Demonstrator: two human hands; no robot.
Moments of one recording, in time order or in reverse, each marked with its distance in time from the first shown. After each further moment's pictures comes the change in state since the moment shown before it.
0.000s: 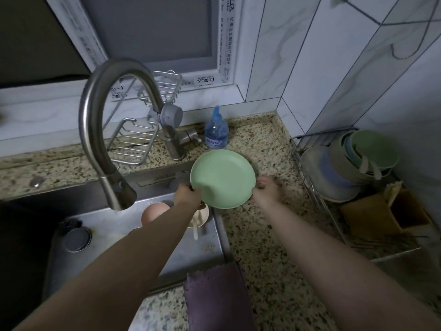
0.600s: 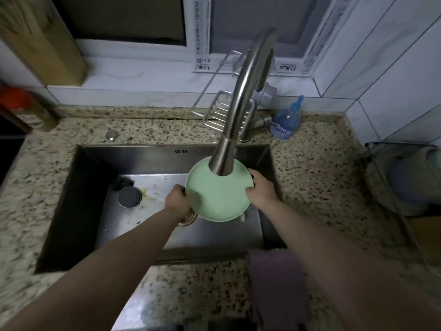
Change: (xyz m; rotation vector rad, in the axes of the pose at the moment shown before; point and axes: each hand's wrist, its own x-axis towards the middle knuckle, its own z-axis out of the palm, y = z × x) left_hand -0.014 -0.116 -0.193 0.088 0.092 -0.069; right_hand -0.114 -0.041 0.158 -0.492 -0.315 -0.245
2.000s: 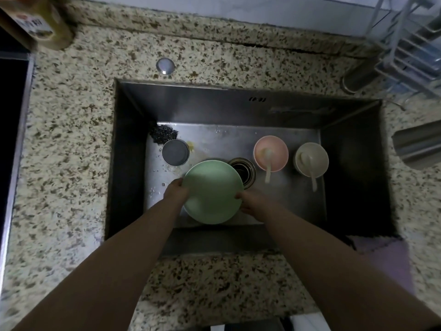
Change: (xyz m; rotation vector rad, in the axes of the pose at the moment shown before) left_hand 0.122 -0.186 -0.123 -0.078 -0.149 -0.353; right_hand 0.007 -0.028 0.283 0.323 -0.413 0.733
